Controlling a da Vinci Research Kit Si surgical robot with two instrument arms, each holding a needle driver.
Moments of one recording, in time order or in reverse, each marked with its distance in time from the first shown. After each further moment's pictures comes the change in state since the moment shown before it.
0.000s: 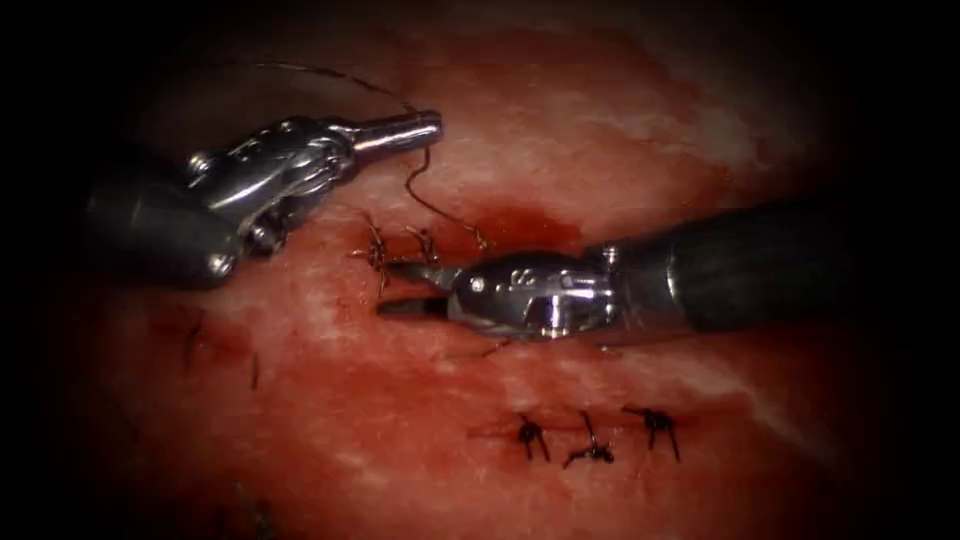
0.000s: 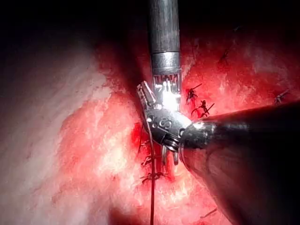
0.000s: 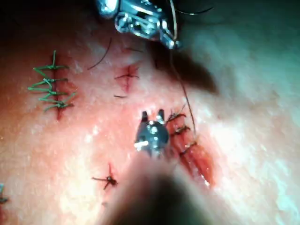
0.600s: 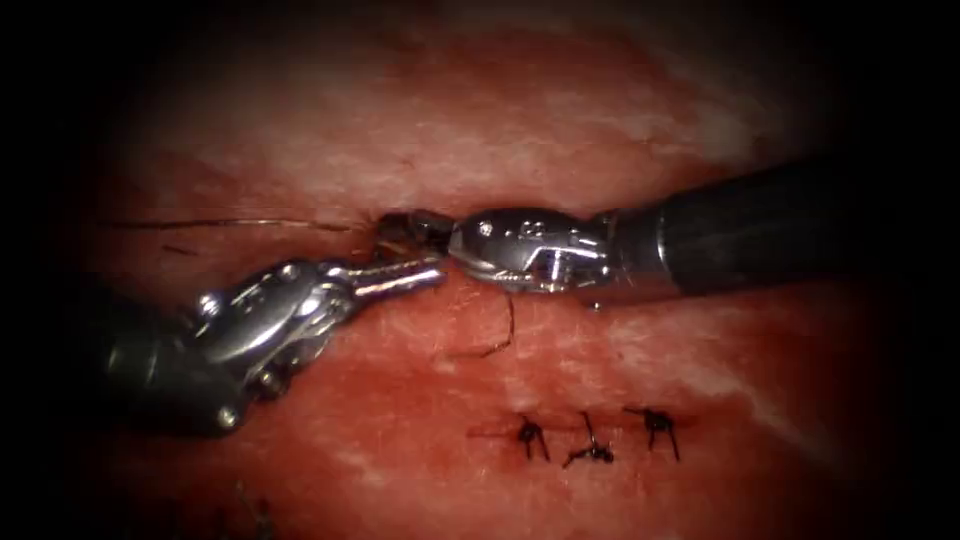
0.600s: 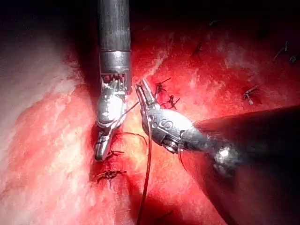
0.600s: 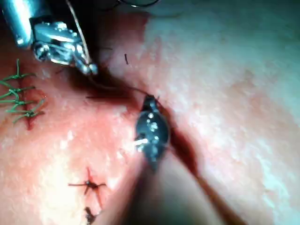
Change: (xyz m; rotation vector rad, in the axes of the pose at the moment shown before) right arm 0.001 0.005 -0.001 -0.224 0.346 0.144; left arm -0.009 0.005 -0.002 -0.046 0.048 -0.008
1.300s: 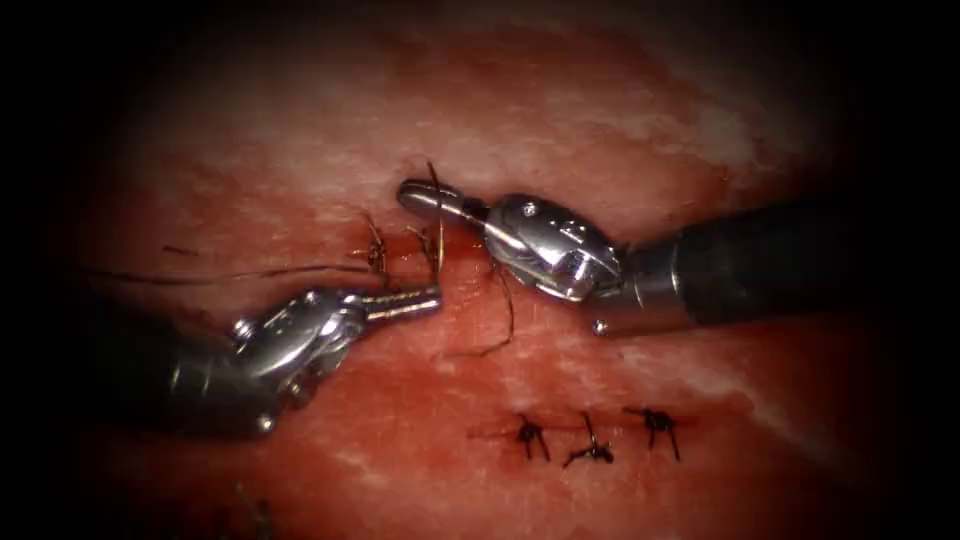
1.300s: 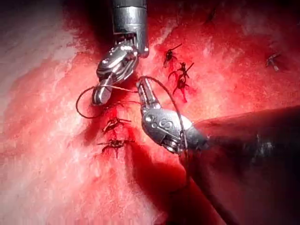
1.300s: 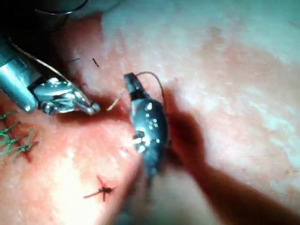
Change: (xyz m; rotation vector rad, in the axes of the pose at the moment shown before) right arm 0.000 0.001 -0.002 0.224 0.232 0.195; left arm -0.007 -0.009 -0.002 0.021 -0.034 0.020
